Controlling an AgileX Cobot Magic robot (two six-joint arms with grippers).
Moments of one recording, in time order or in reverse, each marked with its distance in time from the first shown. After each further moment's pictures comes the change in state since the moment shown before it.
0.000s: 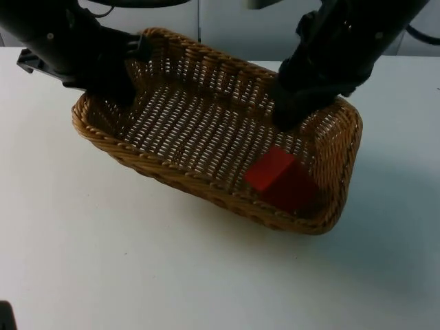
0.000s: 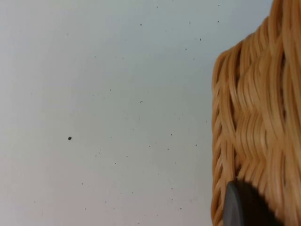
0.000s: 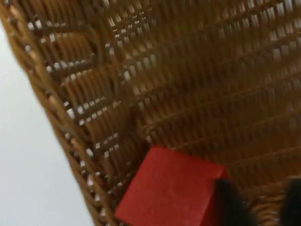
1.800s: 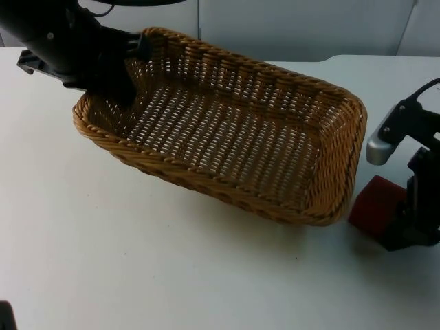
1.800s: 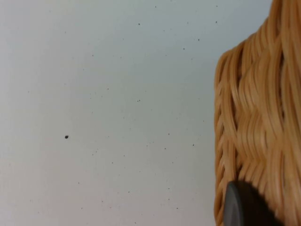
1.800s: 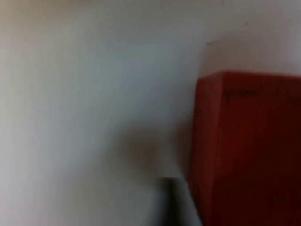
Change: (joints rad) right arm -0.355 0.094 0.487 0.222 -0.423 -0.720; left arm 0.000 0.000 0.000 -0.009 0.003 -0.003
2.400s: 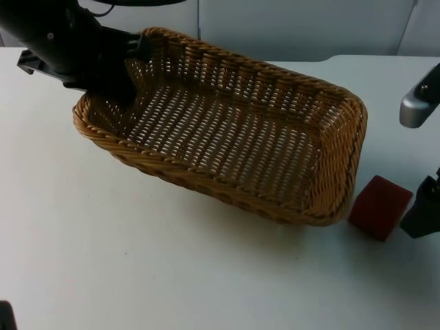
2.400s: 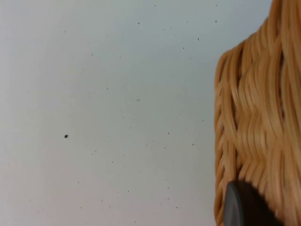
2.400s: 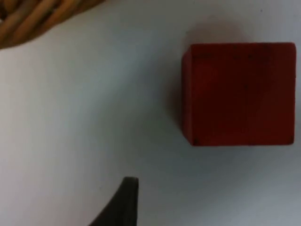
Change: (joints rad) right arm -0.019 -0.203 0.030 -0.130 0.149 0.194; left arm 0.000 0.000 0.000 0.000 0.002 0.000
